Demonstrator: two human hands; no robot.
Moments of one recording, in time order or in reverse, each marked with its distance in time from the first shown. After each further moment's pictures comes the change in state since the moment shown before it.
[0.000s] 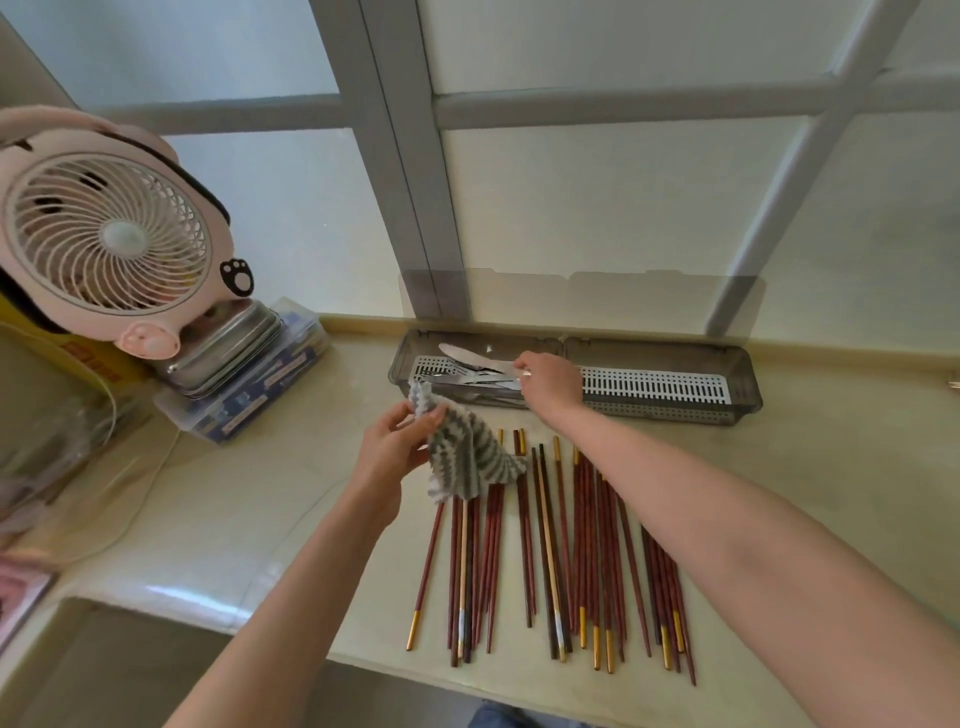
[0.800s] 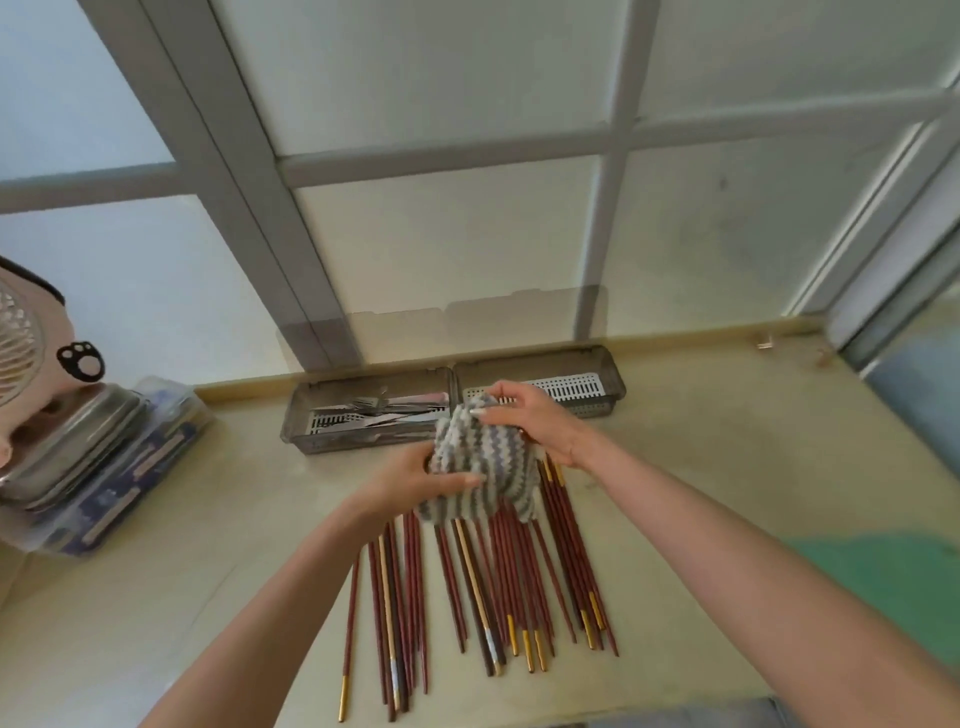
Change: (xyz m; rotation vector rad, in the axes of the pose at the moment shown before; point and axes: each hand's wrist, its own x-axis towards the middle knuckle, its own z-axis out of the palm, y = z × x) left_hand 0.008 -0.001 0.083 0.640 -0.581 -0.062; right_hand -0.083 0.062 -0.101 0.948 -0.373 0.159
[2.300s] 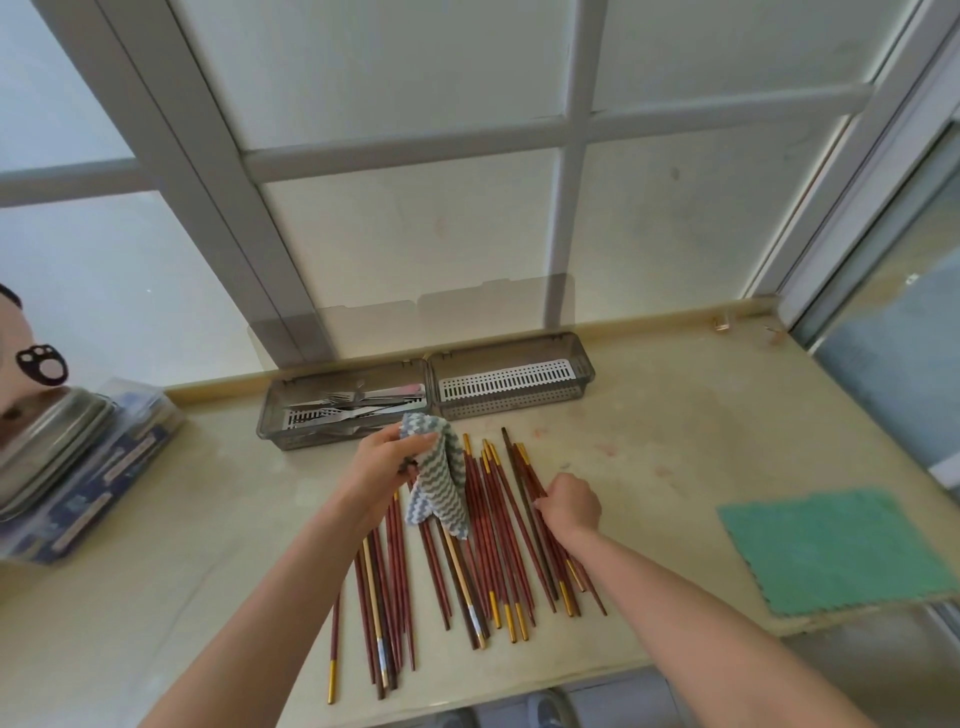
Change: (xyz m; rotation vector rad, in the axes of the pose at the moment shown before) left_hand 0.003 -0.006 0.014 -0.486 0.212 0.006; right_hand -0.042 0.146 0.018 -0.715 0.698 0.535
